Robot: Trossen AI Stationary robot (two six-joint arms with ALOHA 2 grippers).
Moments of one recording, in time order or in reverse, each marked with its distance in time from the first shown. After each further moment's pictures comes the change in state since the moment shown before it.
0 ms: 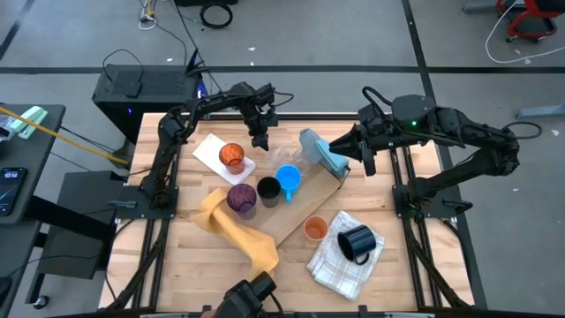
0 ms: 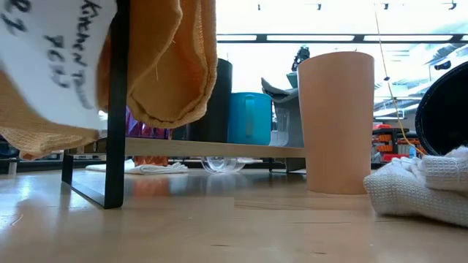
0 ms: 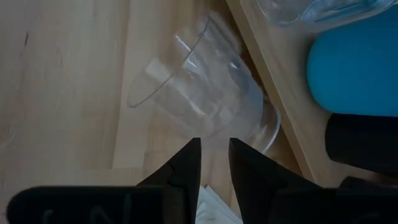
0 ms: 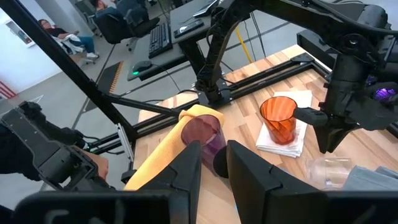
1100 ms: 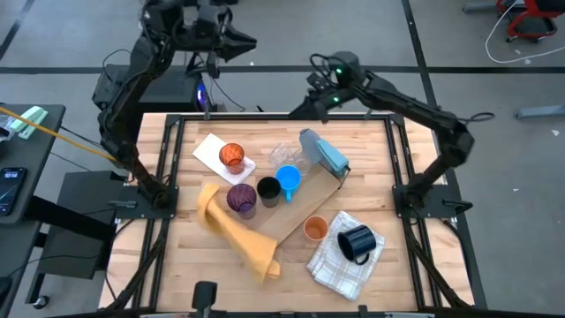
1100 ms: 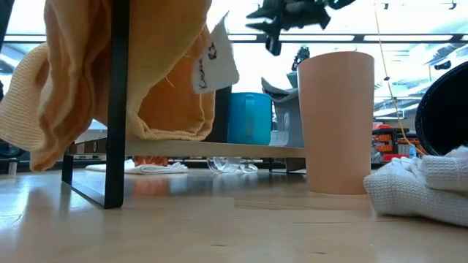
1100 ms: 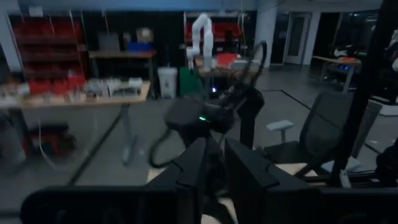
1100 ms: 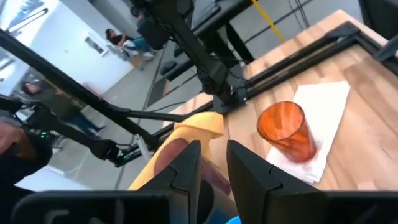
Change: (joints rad) left arm 0.167 -0.550 0.346 0.655 0.316 -0.474; right arm -0.593 0.473 0.049 0.349 -0.832 -0.035
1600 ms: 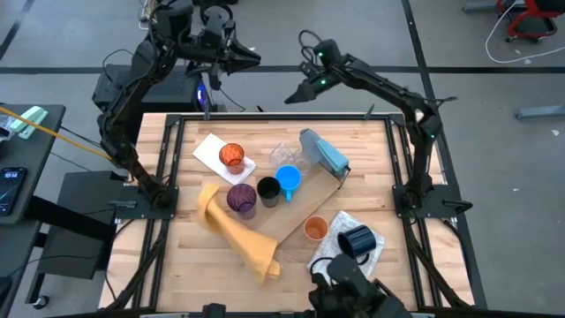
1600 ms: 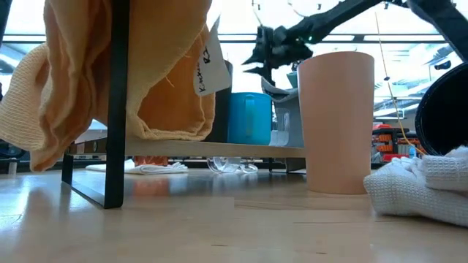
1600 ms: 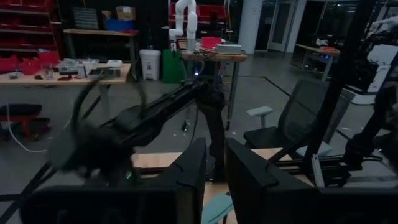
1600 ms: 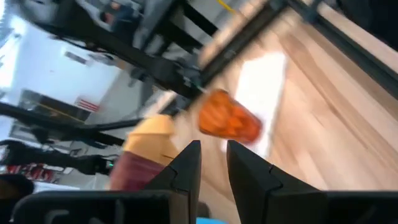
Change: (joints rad) left arm -0.076 -0.018 -0.002 -0.131 -0.003 0.044; right arm -0.171 0.337 0.259 -0.205 -0.100 -0.044
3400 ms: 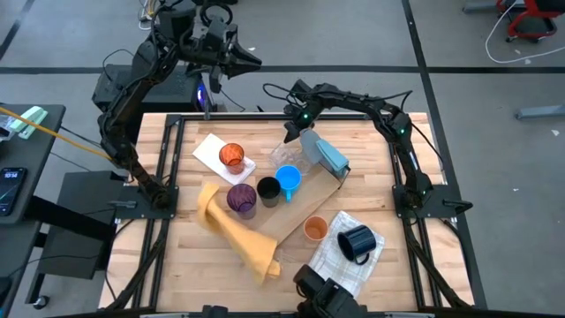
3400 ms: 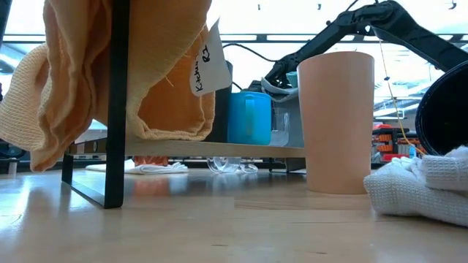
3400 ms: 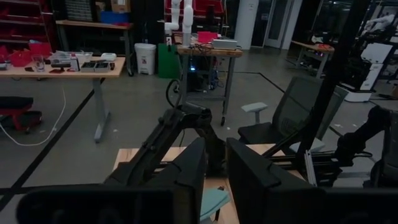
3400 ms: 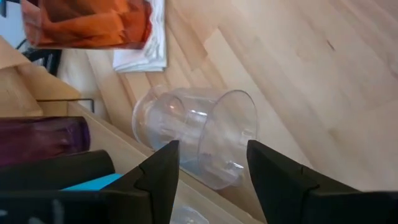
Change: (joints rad) left arm -0.011 0.000 0.000 -0.038 0.004 0.010; right arm 0.097 0.279 -0.023 -0.258 0.228 -0.161
